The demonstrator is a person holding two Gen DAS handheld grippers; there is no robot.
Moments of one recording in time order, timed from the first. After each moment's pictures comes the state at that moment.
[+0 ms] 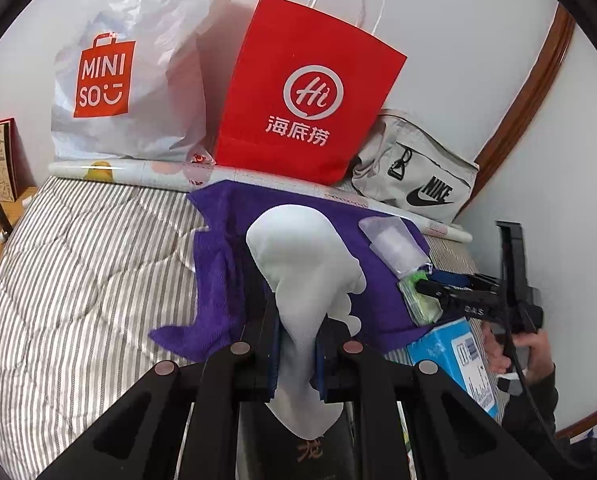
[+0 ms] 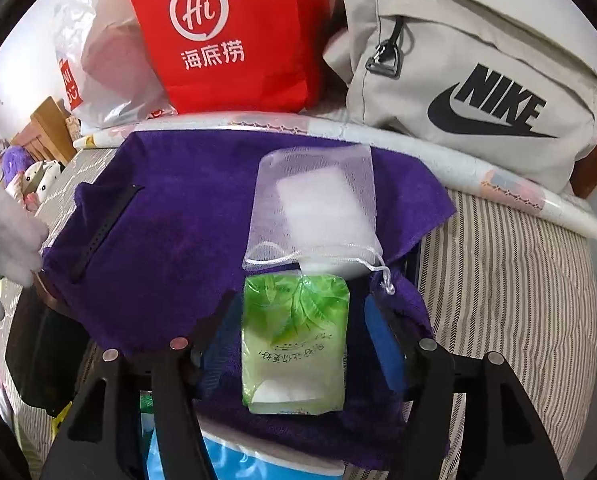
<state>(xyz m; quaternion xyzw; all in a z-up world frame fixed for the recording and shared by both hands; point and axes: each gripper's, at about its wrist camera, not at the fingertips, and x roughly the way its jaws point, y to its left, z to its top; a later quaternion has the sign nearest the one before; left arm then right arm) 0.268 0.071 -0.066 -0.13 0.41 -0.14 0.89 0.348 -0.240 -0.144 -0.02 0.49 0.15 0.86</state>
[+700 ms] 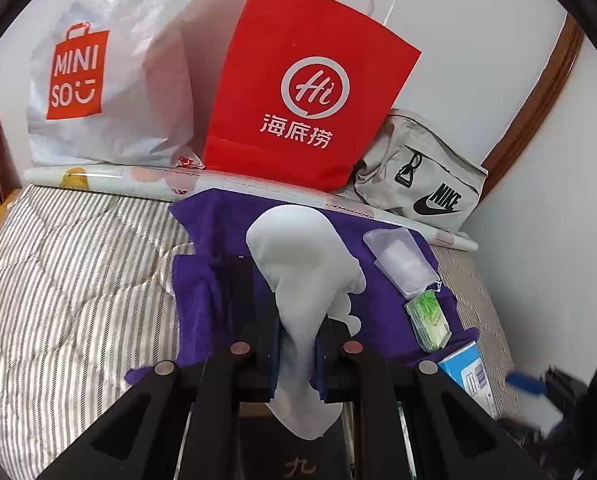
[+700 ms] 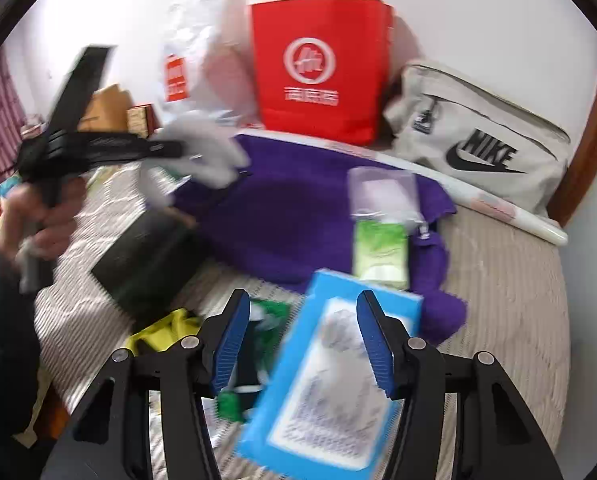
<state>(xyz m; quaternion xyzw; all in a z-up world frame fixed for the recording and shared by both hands) 0.308 0.058 -0.083 -0.13 0.42 -0.15 0.89 0.192 -0.205 -0.087 -0.06 0.42 0.21 0.88</state>
